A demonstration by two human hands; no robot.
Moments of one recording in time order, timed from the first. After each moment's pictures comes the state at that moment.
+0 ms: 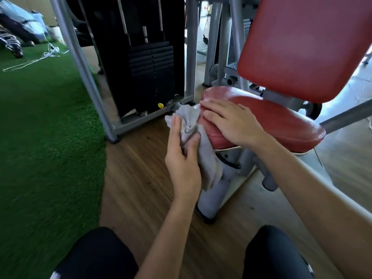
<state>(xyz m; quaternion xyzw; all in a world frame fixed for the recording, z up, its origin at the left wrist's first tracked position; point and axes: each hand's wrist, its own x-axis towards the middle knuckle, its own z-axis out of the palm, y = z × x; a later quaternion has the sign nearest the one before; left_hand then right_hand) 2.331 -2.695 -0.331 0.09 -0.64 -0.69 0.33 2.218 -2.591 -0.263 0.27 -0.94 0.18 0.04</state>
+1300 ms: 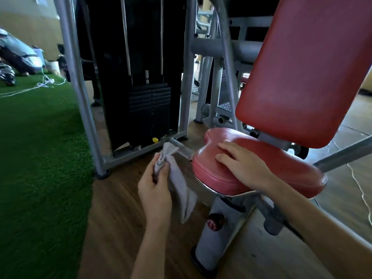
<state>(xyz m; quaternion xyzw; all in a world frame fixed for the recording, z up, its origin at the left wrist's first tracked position) 2.308 -2.782 -0.327 0.16 -0.59 -0.72 0.33 2.230 -2.600 -0.248 0.18 -0.96 0.21 0.01</state>
